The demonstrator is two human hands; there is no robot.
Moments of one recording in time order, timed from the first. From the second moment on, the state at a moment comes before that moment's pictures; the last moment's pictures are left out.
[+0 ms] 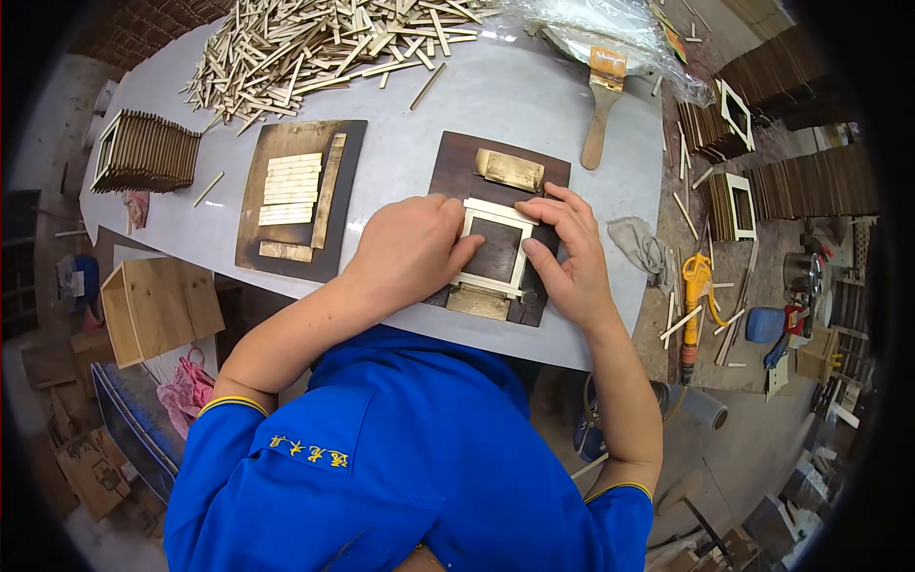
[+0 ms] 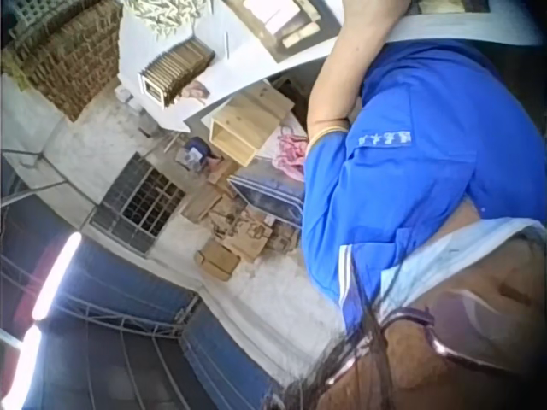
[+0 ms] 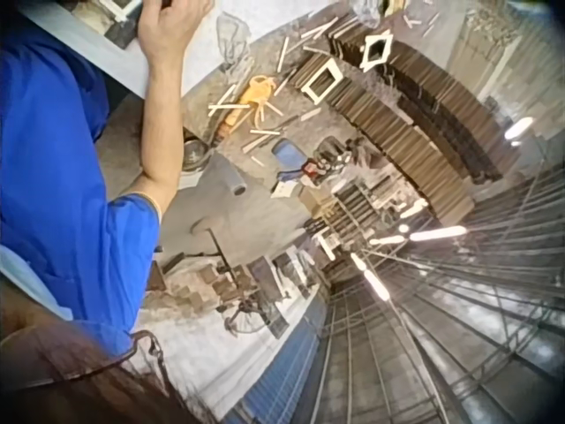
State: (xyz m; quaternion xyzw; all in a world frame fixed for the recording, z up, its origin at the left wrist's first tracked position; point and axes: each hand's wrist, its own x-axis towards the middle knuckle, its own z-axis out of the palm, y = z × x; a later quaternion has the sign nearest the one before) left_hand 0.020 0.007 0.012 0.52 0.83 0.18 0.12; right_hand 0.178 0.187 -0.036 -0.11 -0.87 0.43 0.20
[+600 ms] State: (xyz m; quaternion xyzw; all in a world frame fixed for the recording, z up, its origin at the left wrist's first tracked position) left_hand -0.076 0.013 0.038 0.33 0.75 0.28 0.51; right_hand 0.248 0.288 0.013 -0.24 -0.91 -0.10 0.33
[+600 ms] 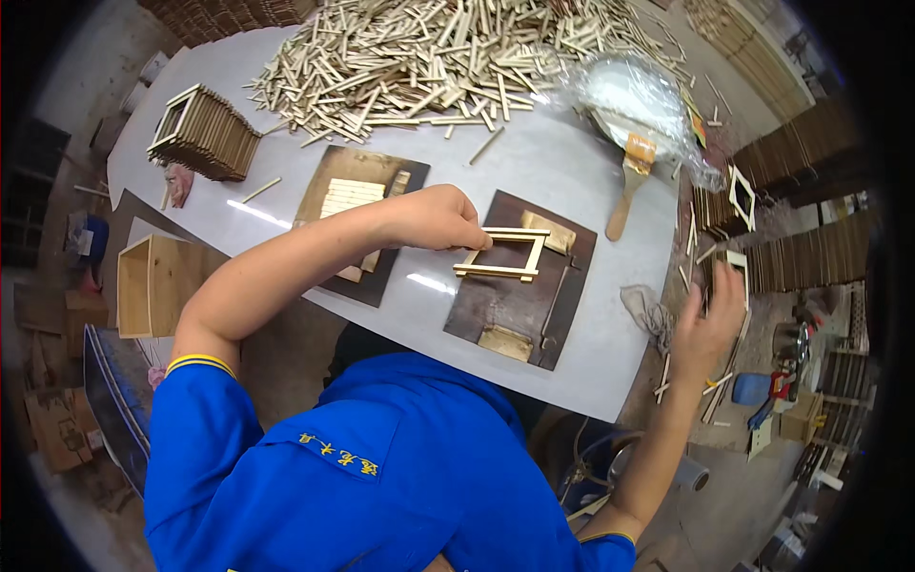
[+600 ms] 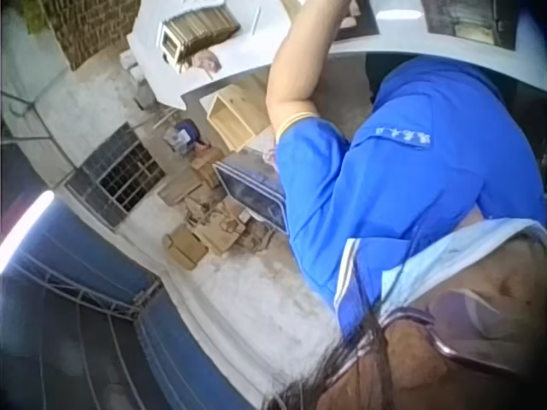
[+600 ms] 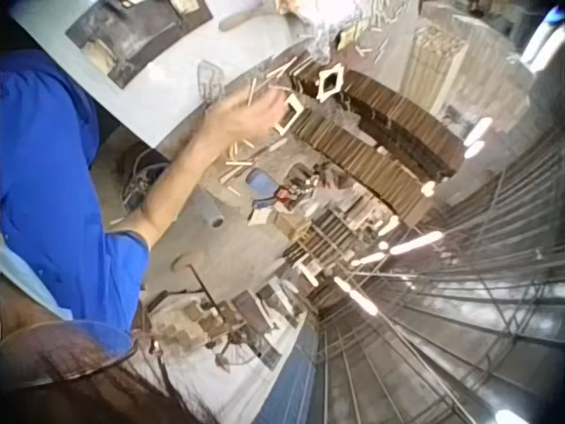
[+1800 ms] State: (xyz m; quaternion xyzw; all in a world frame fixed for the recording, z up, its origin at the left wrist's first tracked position) left_hand -0.119 -0.040 0.051 0.40 0.87 0.11 0.27; right_hand 0.301 0.373 -0.012 -0.39 -0.89 -0.14 0.21
